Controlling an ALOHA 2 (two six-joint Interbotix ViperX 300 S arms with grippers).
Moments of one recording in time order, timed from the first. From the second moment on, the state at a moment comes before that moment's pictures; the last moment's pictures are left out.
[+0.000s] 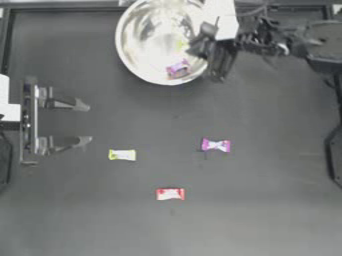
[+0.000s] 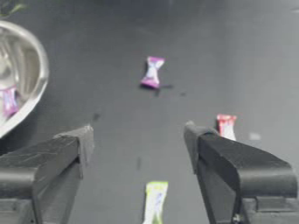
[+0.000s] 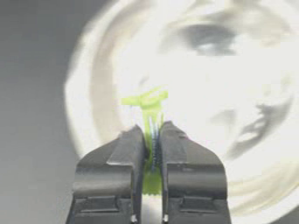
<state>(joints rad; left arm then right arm) 0.18 -0.78 1.09 -0.56 0.01 0.58 -0.55 -0.01 0.48 0.00 0.21 -0.18</state>
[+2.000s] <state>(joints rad) 0.18 -0.78 1.10 -0.56 0.03 0.58 -0.27 -0.38 0.69 0.06 0.25 -0.18</state>
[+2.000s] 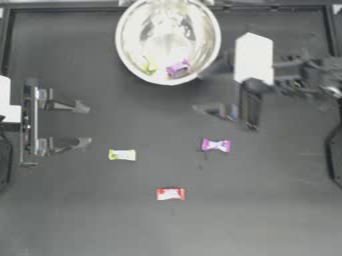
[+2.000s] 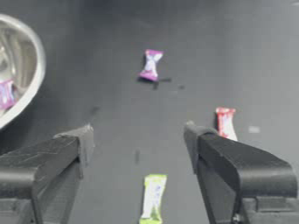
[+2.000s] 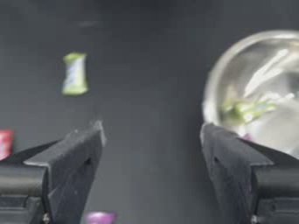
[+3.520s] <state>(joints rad) 0.23 -0.17 0.79 -0.43 0.41 0.54 -0.15 -0.82 1.04 0.20 0.15 -0.17</state>
